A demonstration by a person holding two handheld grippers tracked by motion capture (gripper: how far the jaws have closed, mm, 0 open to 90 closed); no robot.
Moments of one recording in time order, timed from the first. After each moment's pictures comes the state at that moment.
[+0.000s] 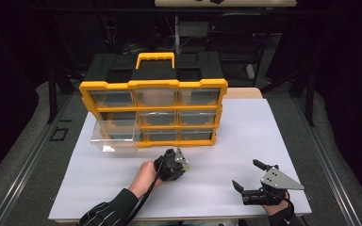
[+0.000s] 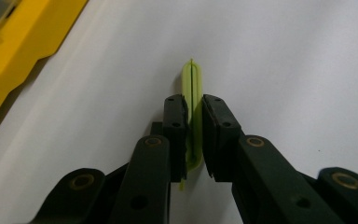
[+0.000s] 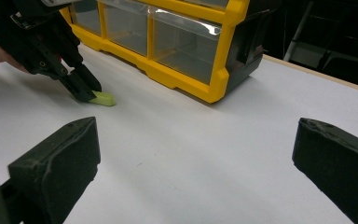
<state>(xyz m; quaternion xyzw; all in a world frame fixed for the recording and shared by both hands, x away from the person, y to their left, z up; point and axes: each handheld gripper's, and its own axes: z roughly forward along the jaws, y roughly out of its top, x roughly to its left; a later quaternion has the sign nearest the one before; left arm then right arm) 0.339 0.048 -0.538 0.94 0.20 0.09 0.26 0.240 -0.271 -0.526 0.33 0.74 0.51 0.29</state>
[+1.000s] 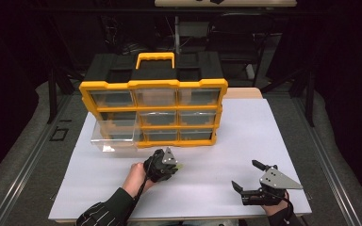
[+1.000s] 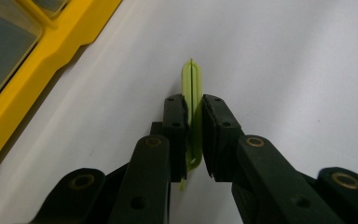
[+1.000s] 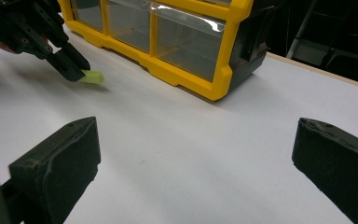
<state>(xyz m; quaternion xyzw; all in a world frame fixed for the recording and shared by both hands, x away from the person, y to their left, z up) 0.329 0.078 -0.529 0.93 0.21 0.12 0.29 0.240 -0.270 -0.527 0.33 0.75 0.50 0.29</state>
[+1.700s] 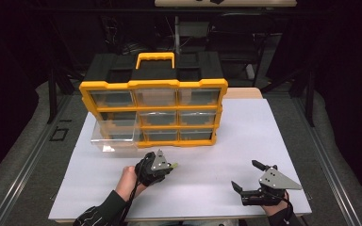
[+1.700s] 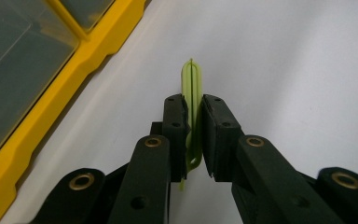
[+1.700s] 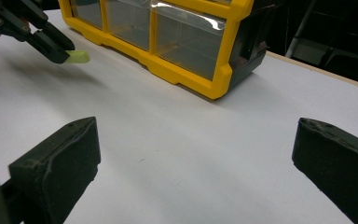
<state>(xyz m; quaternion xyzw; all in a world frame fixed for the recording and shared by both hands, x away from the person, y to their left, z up) 0.312 0.101 -0.522 0.91 0.20 0.16 0.32 0.240 -0.268 -0.527 0.33 0.75 0.50 0.29</state>
